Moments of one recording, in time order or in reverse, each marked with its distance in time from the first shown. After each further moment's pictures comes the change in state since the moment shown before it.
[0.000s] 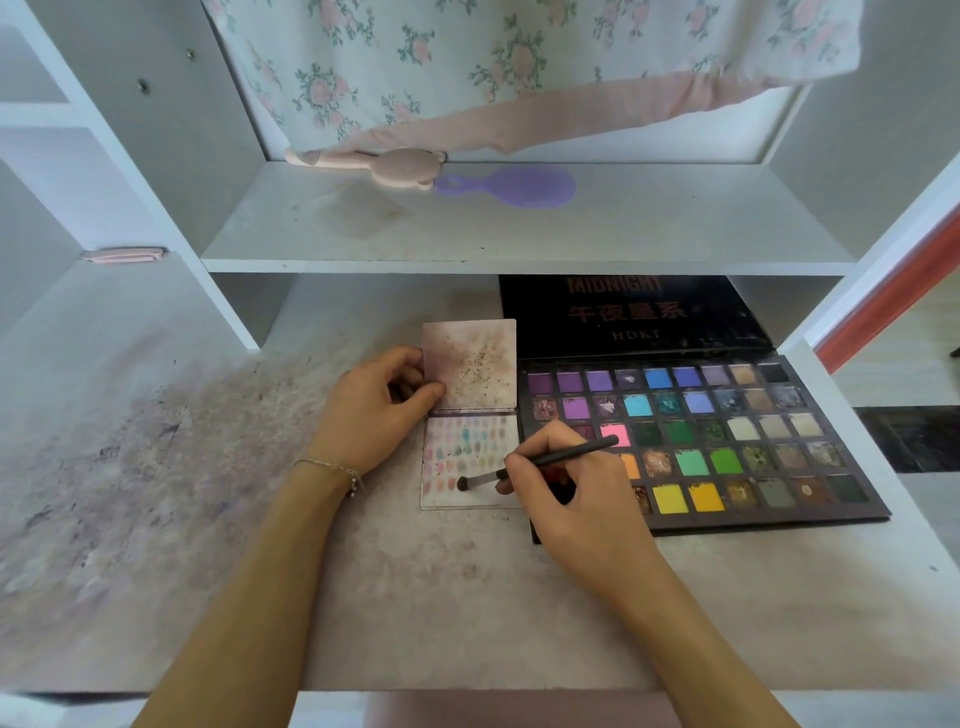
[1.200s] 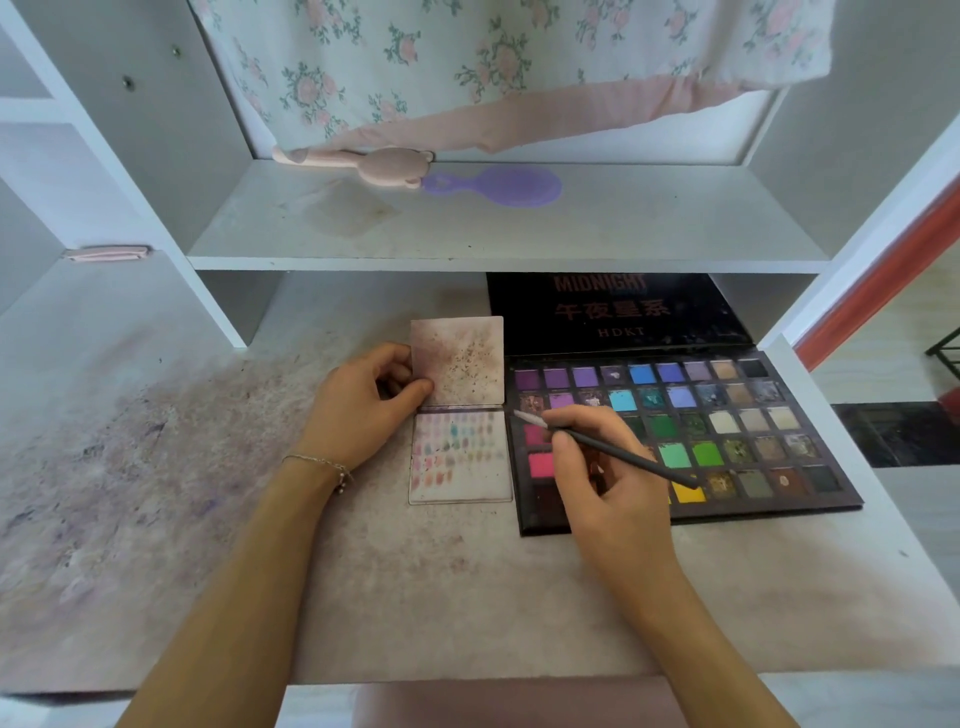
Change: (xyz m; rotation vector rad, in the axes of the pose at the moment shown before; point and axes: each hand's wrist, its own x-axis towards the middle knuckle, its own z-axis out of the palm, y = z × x) left_hand 0.000 0.000 -0.001 -0.009 -0.007 -0.006; right_hand -0.008 0.006 -0.010 0.064 0.290 -0.147
